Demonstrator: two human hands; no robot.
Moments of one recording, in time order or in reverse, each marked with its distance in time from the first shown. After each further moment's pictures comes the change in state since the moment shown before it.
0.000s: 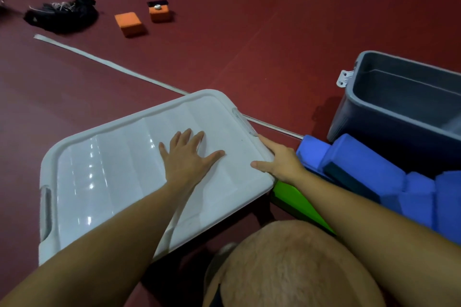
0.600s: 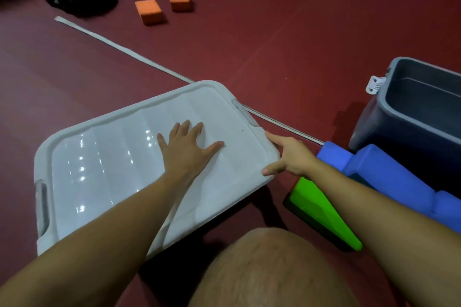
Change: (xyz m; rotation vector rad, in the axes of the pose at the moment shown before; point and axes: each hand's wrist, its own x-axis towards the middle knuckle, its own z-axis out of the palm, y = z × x) left_hand 0.020 -0.046 -0.017 0.002 0.038 -0.066; right_hand 0.039 -0.030 0.008 -0.090 -0.198 -0.012
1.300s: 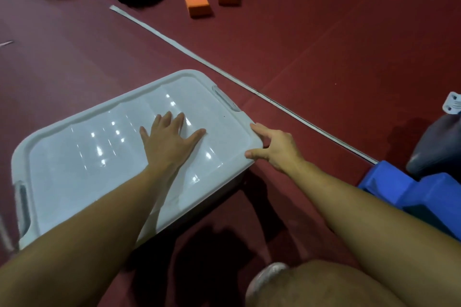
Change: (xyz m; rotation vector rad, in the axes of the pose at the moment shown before) left_hand 0.031 -0.140 -0.038 0.065 0.114 -0.201; right_hand 0.083 -0.101 0.093 0.124 0.043 -0.142
